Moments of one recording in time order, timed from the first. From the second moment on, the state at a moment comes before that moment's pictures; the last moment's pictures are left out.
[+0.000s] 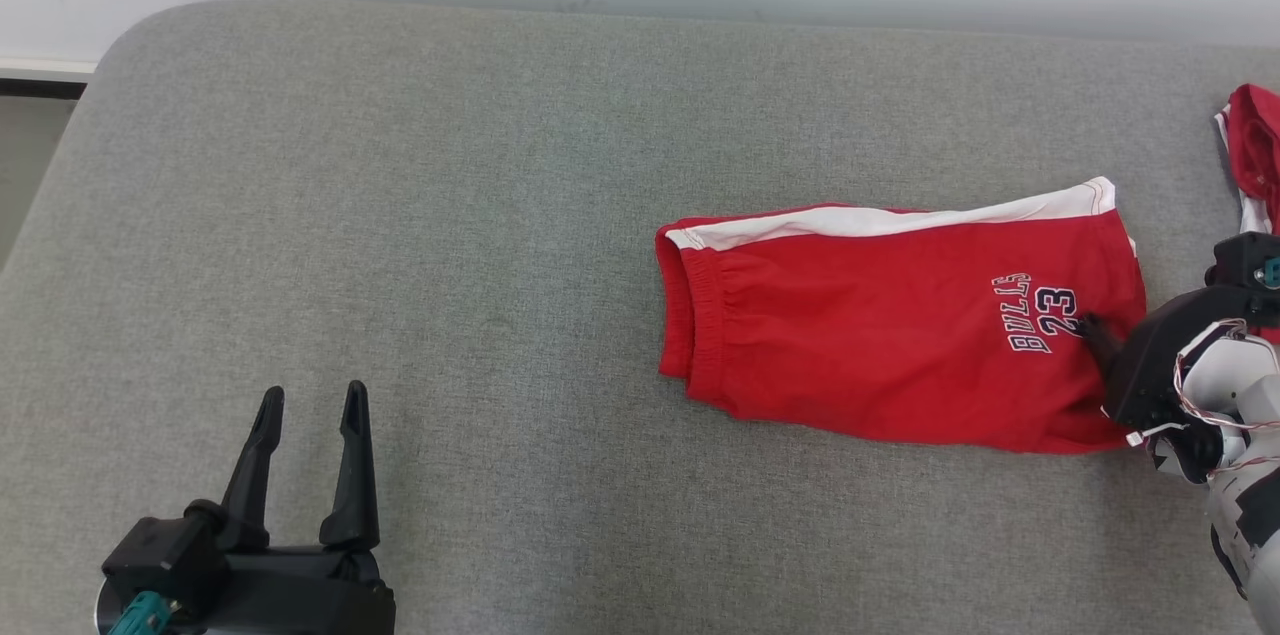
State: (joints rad) left arm -0.10 0.05 0.03 0.12 -0.26 -0.13 -0.26; right arm -0.80 -0.42 0.39 1.14 0.72 0.13 0.21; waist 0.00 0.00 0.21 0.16
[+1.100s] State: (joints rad) left arm -0.05 0.05 0.03 0.14 -0.25 -0.12 -0.26; right arm -0.73 -0.40 0.48 0.89 0.81 0.13 0.15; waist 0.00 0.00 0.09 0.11
